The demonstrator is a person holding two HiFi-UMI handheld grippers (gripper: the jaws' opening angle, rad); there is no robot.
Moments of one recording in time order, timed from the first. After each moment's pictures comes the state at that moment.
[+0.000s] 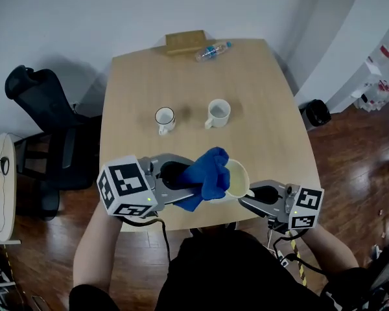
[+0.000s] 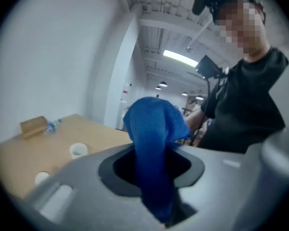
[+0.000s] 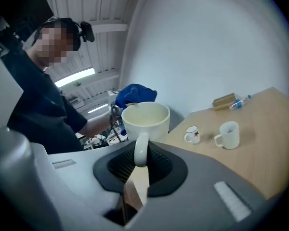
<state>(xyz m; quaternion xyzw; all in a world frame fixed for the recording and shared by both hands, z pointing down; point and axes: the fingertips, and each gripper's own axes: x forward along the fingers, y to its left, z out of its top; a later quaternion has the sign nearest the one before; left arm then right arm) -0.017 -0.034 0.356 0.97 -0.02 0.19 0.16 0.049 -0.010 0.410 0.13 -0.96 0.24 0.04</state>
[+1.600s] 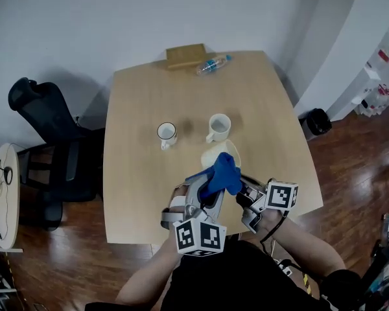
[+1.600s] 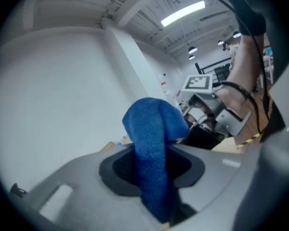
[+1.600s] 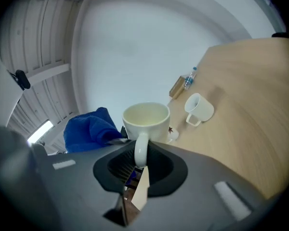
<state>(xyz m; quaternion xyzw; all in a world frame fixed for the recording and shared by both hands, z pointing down) 0.019 -0.080 0.427 0.86 -0.38 0.30 -0.15 0.040 -0.107 0.472 0.28 -0.81 0.50 -0.11</state>
